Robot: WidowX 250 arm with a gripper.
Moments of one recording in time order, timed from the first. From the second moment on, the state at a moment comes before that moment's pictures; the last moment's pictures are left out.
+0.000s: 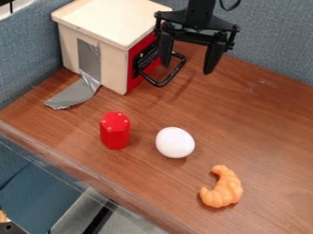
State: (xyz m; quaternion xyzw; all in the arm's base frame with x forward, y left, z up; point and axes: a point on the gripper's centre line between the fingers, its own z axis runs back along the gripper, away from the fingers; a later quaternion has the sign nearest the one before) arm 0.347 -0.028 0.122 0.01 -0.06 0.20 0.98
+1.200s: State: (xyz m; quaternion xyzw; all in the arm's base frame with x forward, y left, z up) arm 0.366 0.014 0.092 0.02 -0.10 0.13 0.99
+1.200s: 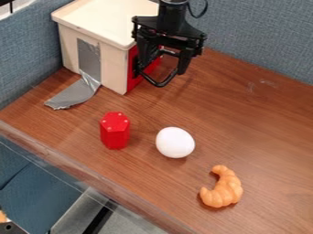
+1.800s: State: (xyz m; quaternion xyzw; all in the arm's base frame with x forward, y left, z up) arm 0.387 0.003 0.063 0.02 -0.10 0.11 0.99
